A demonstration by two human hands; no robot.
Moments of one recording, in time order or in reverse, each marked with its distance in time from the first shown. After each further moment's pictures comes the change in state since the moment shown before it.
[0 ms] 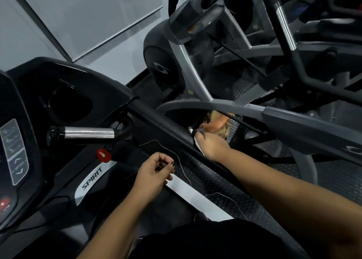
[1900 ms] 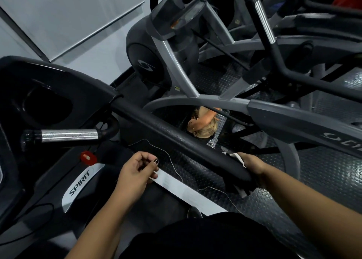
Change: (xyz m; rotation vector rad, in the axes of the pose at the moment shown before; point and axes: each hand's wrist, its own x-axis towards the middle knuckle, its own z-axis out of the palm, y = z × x) left_hand -0.005 0.002 -0.008 -0.015 0.016 -0.004; right_hand -0.076 0.121 -0.005 1.013 -0.057 0.590
